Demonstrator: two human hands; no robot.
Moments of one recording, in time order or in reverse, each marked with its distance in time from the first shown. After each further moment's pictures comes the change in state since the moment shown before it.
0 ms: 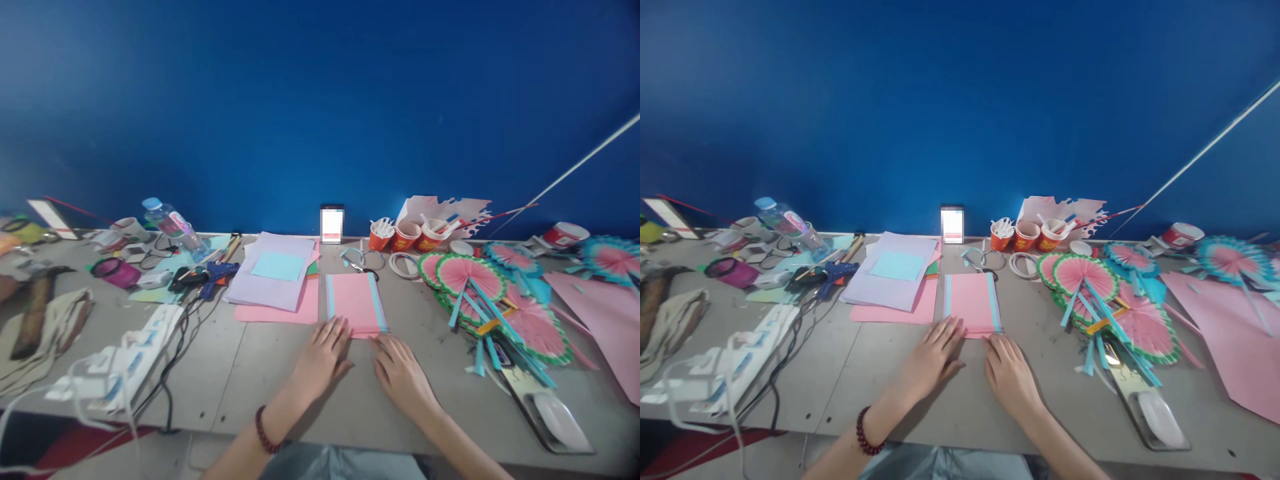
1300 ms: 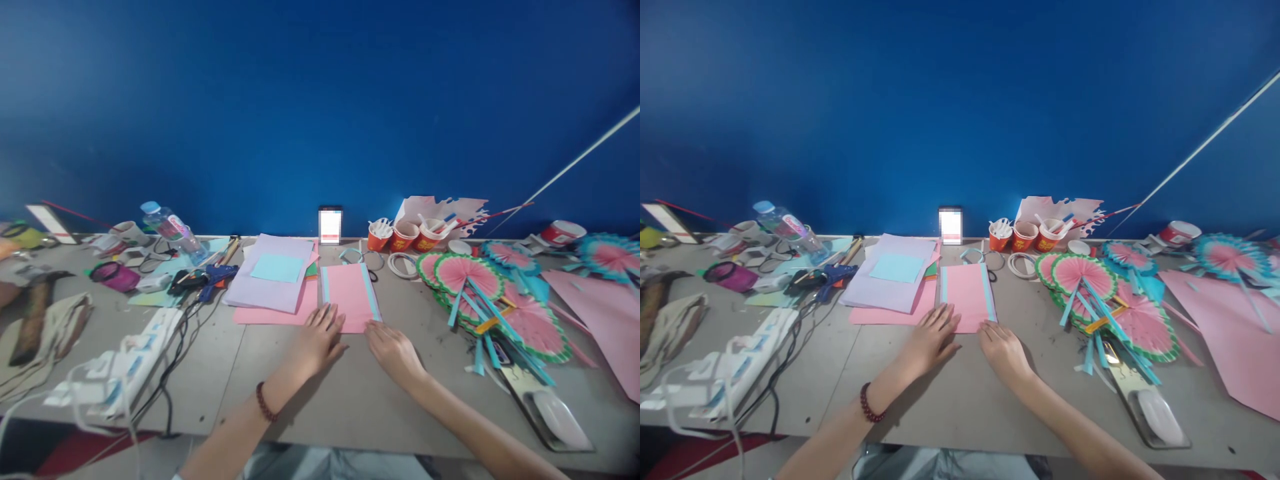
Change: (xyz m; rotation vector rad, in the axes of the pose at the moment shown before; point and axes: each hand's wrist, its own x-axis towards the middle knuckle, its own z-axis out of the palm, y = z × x) left_hand 0.021 -0.026 0.001 -0.024 -0.002 -0.044; right_hand 0.038 0.016 0.004 -0.080 0.054 -0.170
